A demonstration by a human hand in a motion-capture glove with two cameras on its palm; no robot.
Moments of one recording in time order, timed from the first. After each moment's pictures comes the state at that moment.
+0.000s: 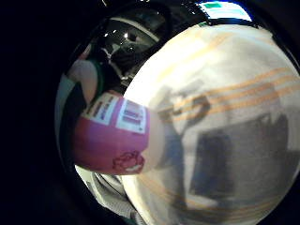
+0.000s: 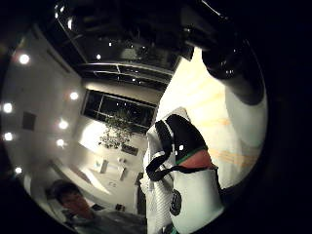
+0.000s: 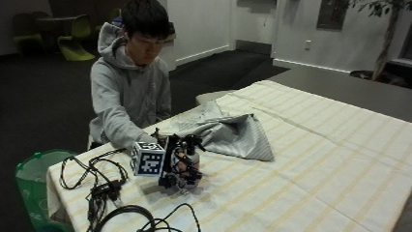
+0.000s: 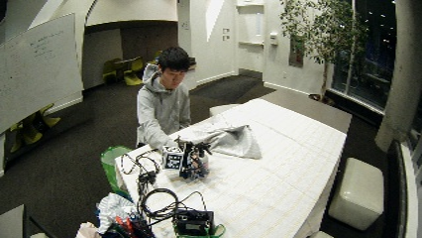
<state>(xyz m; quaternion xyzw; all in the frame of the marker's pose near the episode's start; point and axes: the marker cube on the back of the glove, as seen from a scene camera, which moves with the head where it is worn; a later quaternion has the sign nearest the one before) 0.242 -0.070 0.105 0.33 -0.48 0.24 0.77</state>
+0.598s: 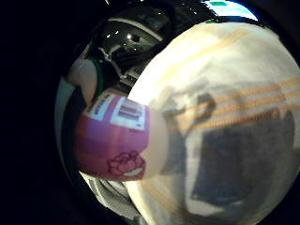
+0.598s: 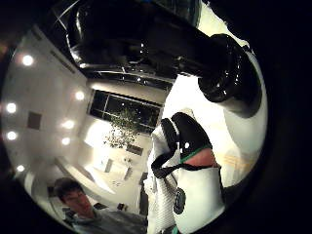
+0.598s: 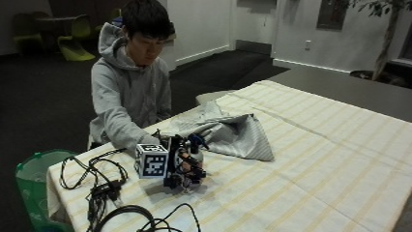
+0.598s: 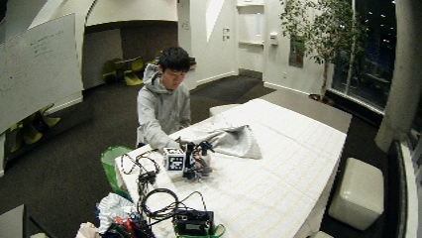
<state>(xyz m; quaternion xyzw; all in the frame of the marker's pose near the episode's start) 0.239 -0.082 0.104 0.33 -0.50 0.23 0.76</state>
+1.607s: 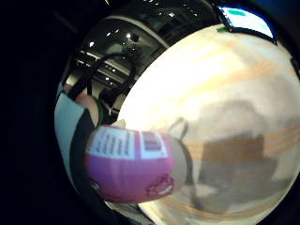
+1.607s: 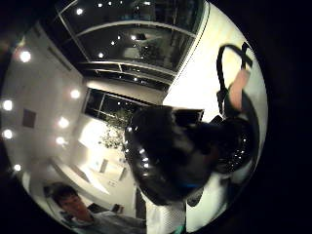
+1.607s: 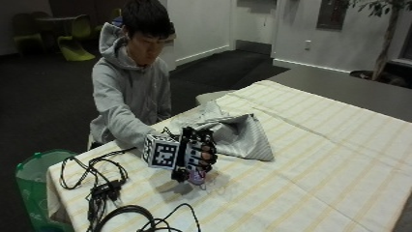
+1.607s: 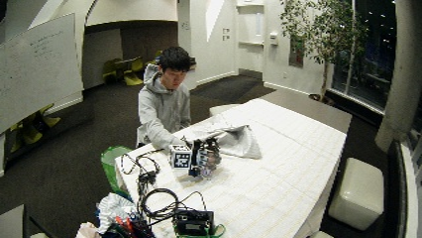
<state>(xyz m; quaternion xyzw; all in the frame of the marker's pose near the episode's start) 0.232 -0.111 0.080 0.33 -0.46 0.22 0.79</state>
